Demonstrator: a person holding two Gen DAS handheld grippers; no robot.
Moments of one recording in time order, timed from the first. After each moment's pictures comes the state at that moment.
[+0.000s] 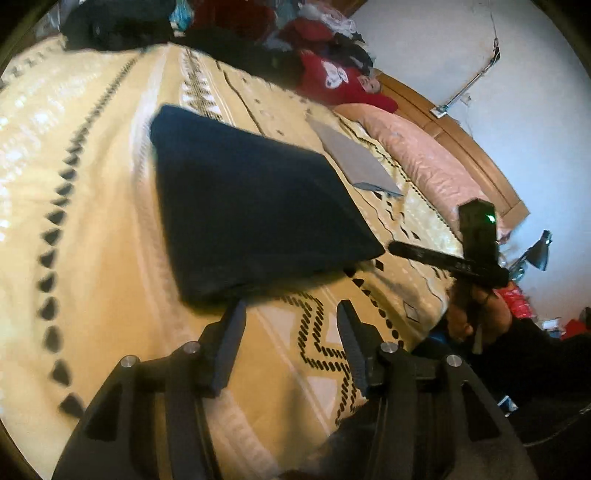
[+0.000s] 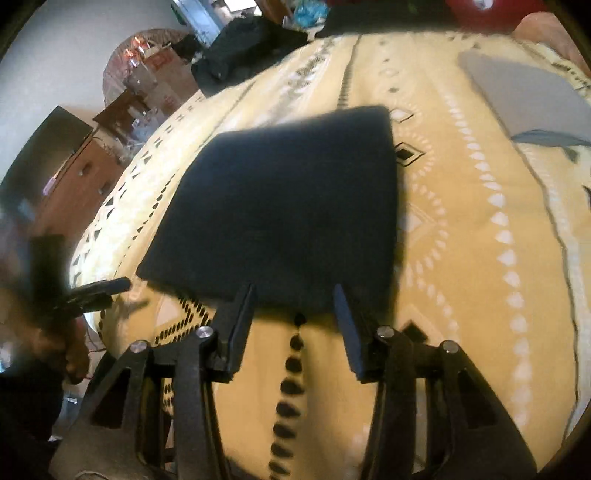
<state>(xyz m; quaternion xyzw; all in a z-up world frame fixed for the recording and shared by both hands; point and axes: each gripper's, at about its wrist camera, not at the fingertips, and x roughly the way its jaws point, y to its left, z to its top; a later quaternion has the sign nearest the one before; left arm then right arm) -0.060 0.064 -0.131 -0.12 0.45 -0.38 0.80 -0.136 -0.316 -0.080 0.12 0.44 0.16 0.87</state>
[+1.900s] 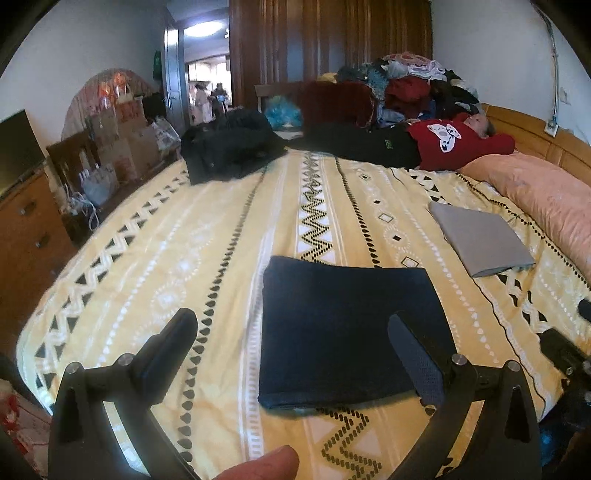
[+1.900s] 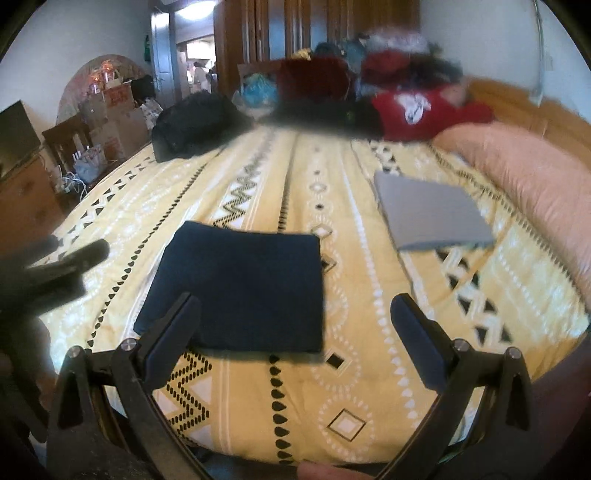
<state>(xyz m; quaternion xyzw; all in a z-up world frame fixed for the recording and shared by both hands) -0.069 -0.063 0.029 0.03 0.32 -0.05 0.95 -0.172 -0.291 0.045 0.01 0.32 -0.04 0.95</state>
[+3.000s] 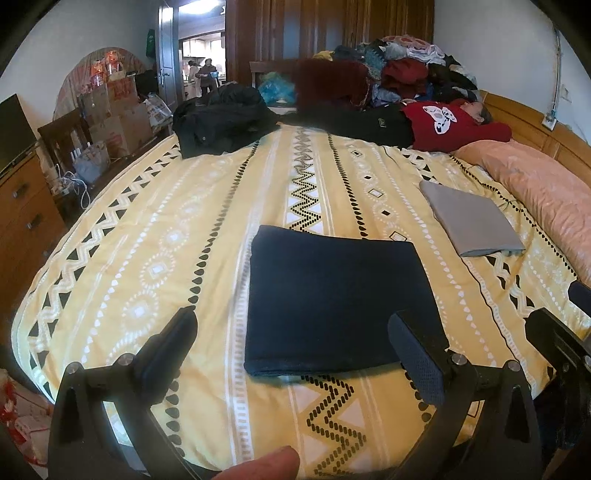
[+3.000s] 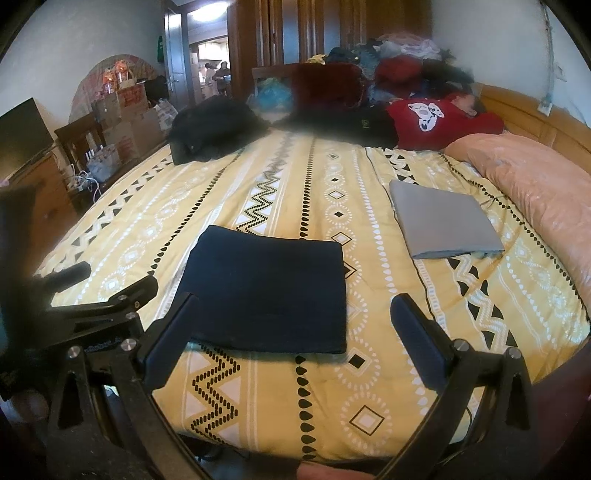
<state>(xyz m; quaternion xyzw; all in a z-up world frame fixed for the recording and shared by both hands) -0.083 -0.060 0.018 0.01 0.37 -0.06 0.93 -0.187 -0.258 0.065 0.01 0.33 -0.01 0.94</state>
